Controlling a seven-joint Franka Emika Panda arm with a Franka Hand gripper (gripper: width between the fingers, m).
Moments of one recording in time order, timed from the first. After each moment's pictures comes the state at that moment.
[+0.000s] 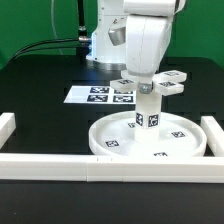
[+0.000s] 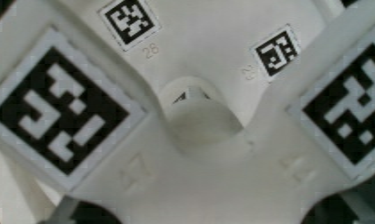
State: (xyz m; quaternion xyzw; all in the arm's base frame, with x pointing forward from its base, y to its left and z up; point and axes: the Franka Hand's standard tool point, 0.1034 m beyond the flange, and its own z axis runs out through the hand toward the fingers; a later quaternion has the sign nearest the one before) arm 0.561 0.033 0.100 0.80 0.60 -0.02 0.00
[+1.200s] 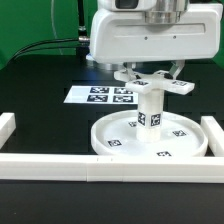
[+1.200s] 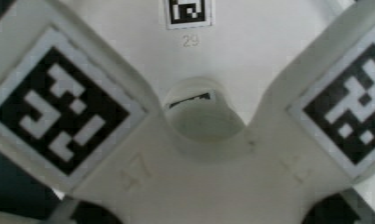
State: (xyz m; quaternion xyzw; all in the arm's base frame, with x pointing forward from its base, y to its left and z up) arm 0.557 0.040 0.098 1.00 0.07 -0.01 0.01
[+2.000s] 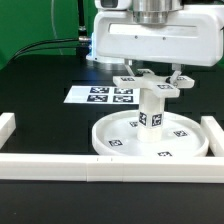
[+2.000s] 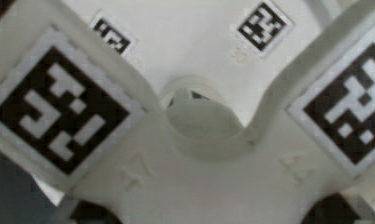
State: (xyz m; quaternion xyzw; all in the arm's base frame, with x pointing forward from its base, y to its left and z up) arm 0.558 0.042 0.097 0.94 -0.33 0.00 -0.02
